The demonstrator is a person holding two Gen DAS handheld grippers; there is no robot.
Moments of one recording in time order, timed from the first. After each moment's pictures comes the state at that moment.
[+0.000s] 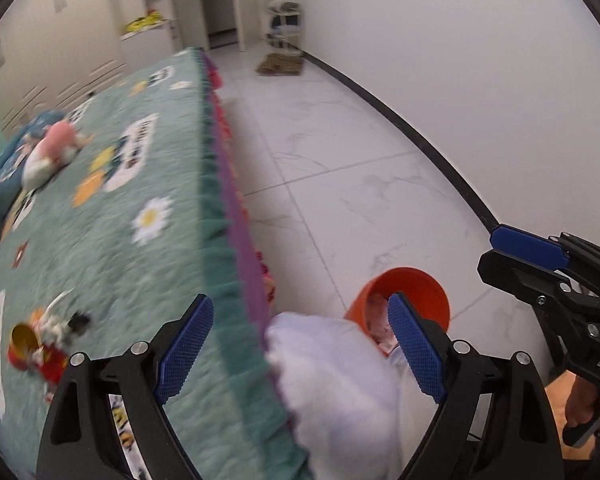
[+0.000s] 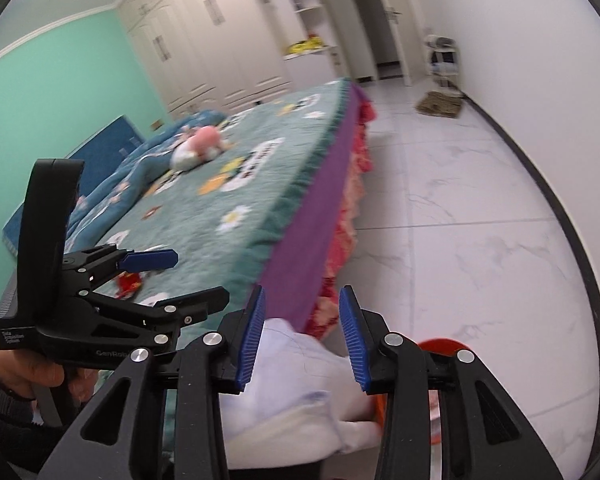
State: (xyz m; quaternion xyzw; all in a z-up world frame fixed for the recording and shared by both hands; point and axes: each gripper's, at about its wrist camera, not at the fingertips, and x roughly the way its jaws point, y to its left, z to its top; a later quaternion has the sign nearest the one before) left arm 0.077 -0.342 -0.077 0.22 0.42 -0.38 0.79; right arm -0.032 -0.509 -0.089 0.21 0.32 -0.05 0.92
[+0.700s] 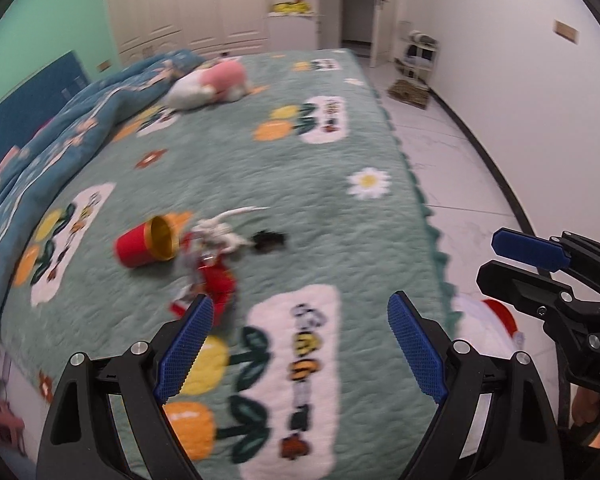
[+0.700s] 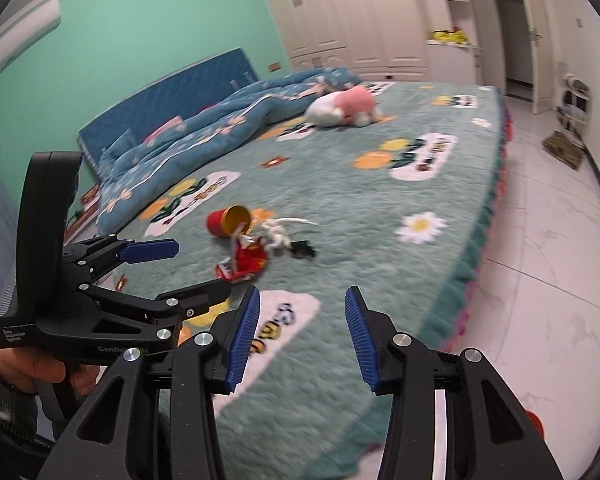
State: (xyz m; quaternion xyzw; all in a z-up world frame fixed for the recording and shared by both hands) left arm 0.150 -0.146 -0.052 0.12 0.44 -0.20 0.87; right arm 0.113 -0.322 -0.061 0.10 0.36 0.15 0.92
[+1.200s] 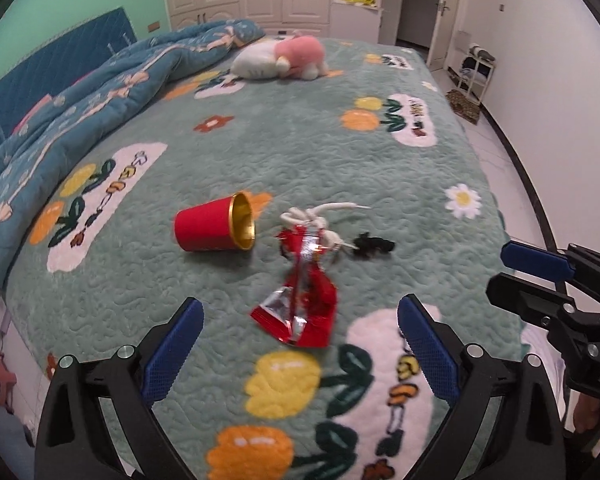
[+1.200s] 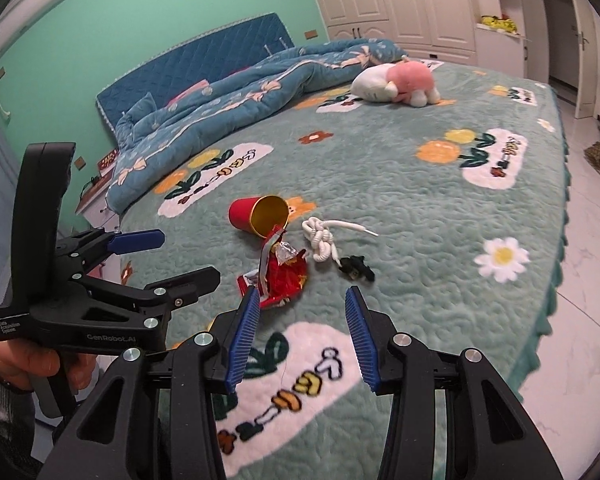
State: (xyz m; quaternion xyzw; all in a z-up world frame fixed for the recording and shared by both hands) left arm 0.223 -0.073 -0.078 0.08 0.47 -0.14 0.87; right arm 0.211 -0.259 -0.086 0.07 0.40 0.20 0.89
